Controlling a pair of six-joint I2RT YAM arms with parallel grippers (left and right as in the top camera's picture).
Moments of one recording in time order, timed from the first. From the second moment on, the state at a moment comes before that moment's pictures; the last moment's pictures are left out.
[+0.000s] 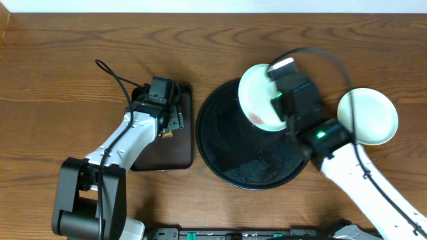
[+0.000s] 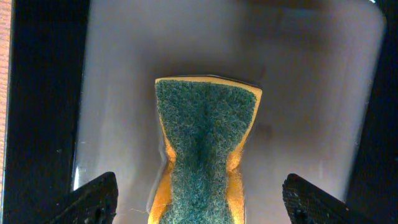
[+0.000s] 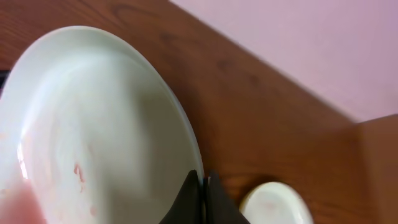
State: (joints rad) left arm -0.22 1.65 0.94 -0.53 -0.19 -0.37; right arm 0.55 1.32 1.03 -0.42 0.56 -0.19
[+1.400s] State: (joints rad) left arm -0.22 1.65 0.94 -0.49 -0.19 -0.37; right arm 0.73 1.33 1.03 -0.40 0.77 -0.15
